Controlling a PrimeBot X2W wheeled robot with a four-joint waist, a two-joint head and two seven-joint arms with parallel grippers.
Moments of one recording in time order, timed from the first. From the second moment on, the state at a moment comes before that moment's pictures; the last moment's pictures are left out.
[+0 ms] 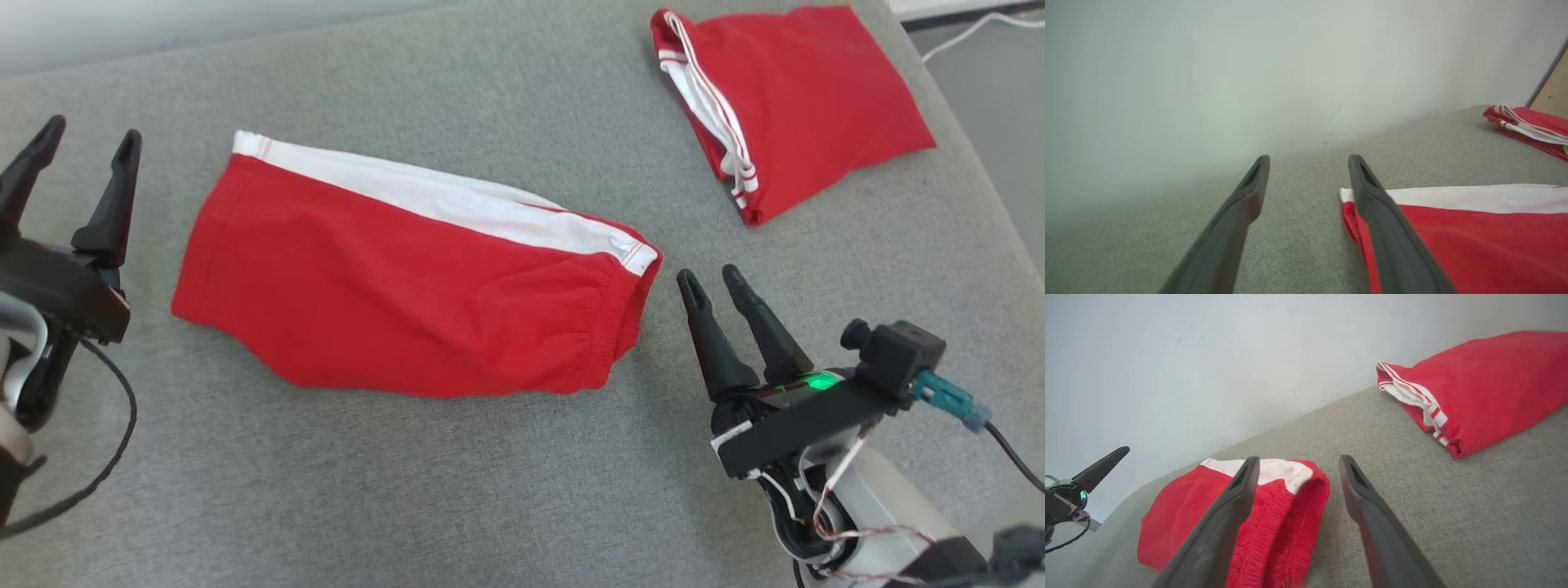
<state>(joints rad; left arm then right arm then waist) -0.98 0.58 -0.63 0.59 -0.68 -0.08 -0.26 -0.45 -0.32 0.63 0.19 0.84 0.13 -0.26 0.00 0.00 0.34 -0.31</state>
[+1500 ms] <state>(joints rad) -0.82 0.30 -0.47 0.82 -0.49 -0.10 -0.21 -0.18 -0.09 0.35 -0.06 0.33 0.13 -0.26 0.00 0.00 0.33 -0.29</state>
